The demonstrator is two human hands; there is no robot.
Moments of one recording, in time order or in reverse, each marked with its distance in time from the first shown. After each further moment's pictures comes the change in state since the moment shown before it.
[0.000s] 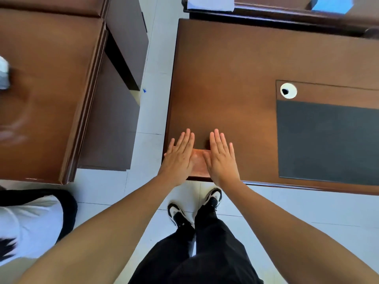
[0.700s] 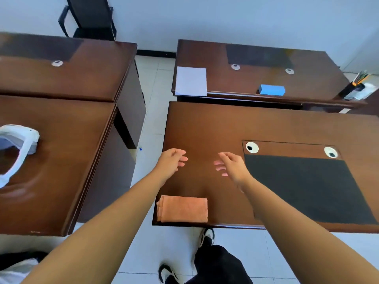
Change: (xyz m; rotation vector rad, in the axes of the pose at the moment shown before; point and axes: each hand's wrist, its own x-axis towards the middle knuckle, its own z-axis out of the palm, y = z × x) left_hand 0.046 0.051 -0.183 -1.024 0.168 -0.315; right_hand 0.017 0.013 -0.214 0.970 0.110 0.338
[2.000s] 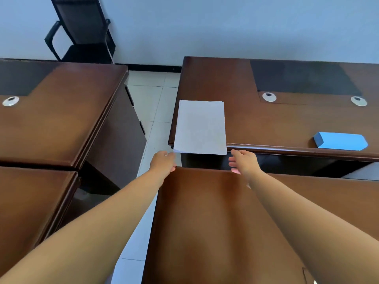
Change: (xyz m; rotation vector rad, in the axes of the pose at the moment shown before) left_hand 0.509 0.085 -0.043 -0.077 0.264 -0.244; right_hand 0.531 -0.110 0.024 0.173 0.140 0.151
